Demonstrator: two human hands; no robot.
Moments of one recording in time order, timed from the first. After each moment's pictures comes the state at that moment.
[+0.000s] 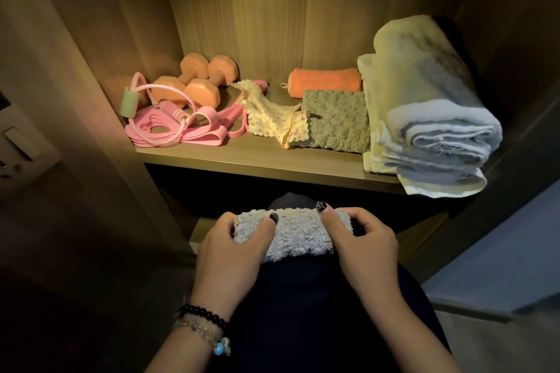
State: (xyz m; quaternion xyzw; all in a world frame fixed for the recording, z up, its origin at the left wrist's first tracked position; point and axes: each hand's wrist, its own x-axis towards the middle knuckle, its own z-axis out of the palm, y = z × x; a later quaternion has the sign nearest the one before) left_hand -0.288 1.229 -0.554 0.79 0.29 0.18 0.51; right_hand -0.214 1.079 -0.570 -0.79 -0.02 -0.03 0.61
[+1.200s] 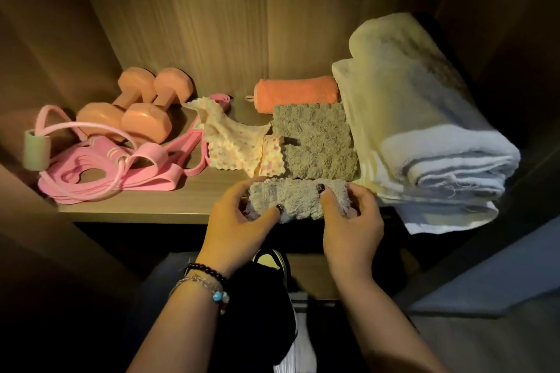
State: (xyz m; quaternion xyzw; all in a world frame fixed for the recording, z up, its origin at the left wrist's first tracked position) left_hand -0.130 1.270 -0.578 0.77 0.13 0.11 0.61; right_hand -0.096 1.126 -0.586 -0.73 0.14 -0.15 0.65
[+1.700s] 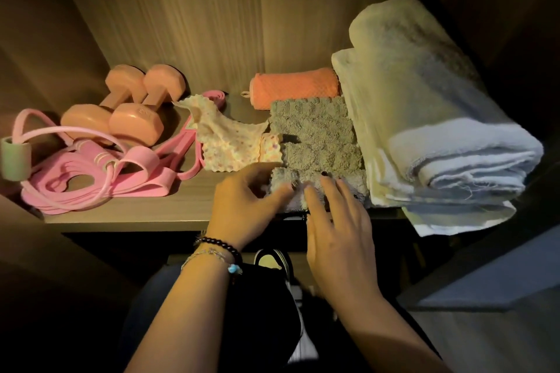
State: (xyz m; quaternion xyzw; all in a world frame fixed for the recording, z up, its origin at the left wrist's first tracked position) left_hand -0.087 1.271 -0.573 0.84 0.08 0.18 0.51; right_hand -0.103 1.120 -0.609 -0.95 -0.18 -0.21 0.17
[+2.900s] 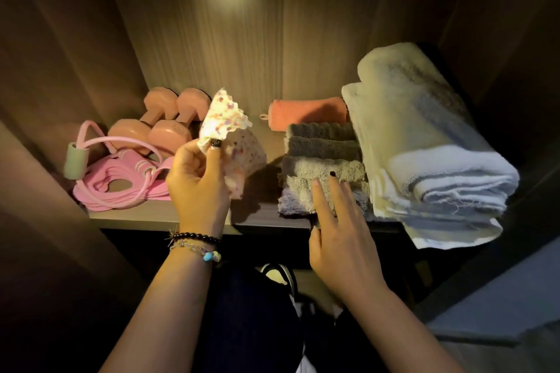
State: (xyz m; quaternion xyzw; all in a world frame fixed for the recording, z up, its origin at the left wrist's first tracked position) left_hand -0.109 1.309 -0.526 0.63 0.16 0.46 0.60; right_hand -0.109 1.121 -0.577 -0.96 -0.22 -0.11 0.16
